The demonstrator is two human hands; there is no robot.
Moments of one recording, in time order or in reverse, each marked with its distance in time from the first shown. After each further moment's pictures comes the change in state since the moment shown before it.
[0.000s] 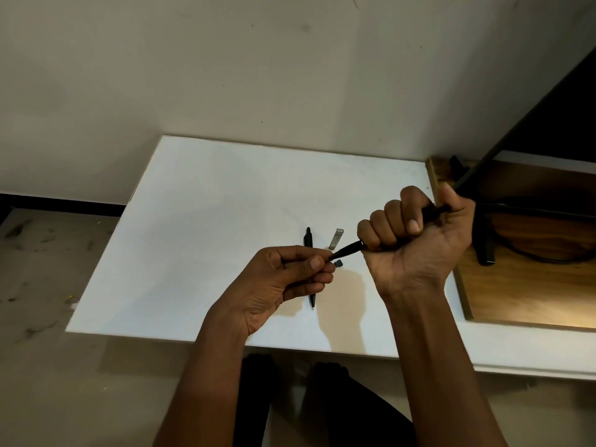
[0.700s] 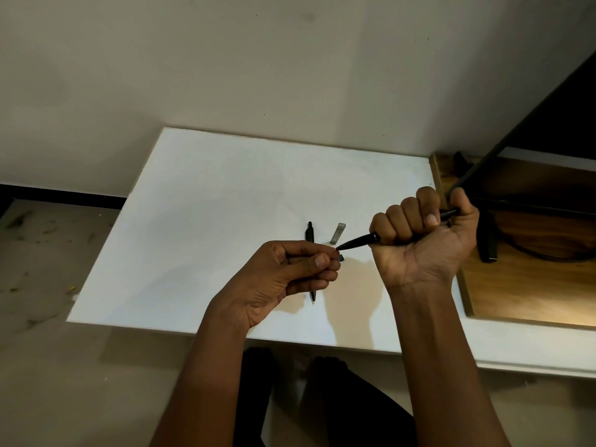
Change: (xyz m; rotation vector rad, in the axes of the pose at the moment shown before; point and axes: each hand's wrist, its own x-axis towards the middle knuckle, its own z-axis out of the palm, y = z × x) left_hand 0.001 0.000 -0.001 0.026 -0.069 0.001; right_hand 0.002 -0.003 -0.009 0.164 0.064 0.002
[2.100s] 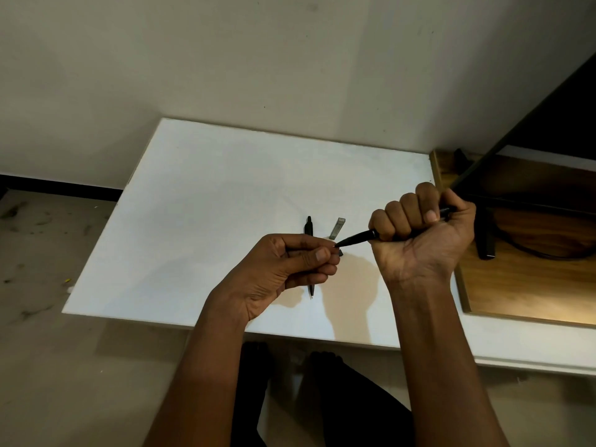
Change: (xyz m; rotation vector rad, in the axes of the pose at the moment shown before) left_hand 0.000 -0.001 0.000 -0.002 -0.004 0.016; right_hand 0.001 0.001 -0.002 -0.033 0.007 0.001
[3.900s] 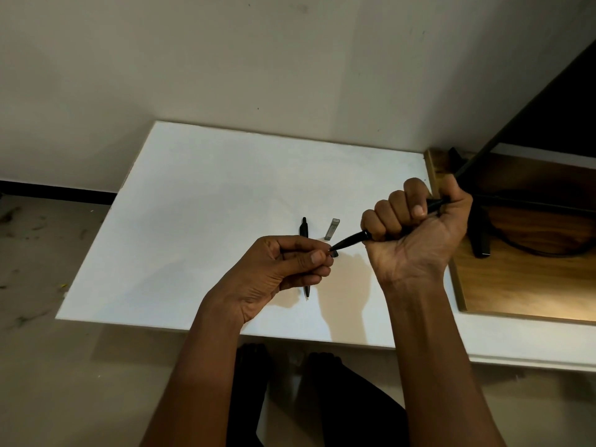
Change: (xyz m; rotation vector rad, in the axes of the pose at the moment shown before) left_hand 0.001 0.000 0.000 0.028 0.013 -0.011; right_hand 0.001 -0.001 0.003 -0.050 0.000 0.024
